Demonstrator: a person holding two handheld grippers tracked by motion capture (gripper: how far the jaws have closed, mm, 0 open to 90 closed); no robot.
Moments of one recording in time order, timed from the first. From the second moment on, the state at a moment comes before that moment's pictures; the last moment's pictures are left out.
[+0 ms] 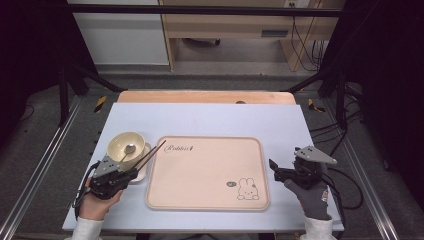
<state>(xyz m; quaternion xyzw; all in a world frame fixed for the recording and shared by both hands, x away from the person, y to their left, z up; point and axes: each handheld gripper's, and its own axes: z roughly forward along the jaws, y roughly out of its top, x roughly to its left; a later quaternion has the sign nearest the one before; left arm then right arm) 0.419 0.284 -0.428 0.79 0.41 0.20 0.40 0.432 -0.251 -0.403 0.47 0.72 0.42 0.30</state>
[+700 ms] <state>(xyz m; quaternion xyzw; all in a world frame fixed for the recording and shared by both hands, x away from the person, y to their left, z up) 0.413 0.230 -0.420 0.79 0.40 0.23 0.41 0.431 -0.252 -0.403 0.47 0.71 0.42 0.30</state>
